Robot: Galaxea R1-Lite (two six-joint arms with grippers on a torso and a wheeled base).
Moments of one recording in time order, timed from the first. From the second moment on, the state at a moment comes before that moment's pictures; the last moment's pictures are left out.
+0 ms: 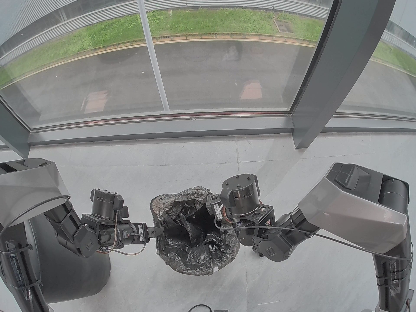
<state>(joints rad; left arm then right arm) -0.26 2.15 -0.62 -0.76 -0.14 -0.31 0.76 2.37 -1.17 -0.84 -0.58 -0.03</state>
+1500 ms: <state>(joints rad) -0.26 2.12 -0.56 -0.81 0.03 -0.27 0.76 2.38 -1.17 -0.87 -0.58 -0.02</state>
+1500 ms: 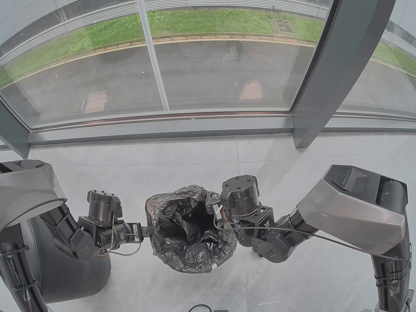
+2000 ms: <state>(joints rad) -0.26 2.16 -0.57 -0.82 0.03 -0.26 0.76 2.40 -1.17 -0.87 -0.58 -0.02</state>
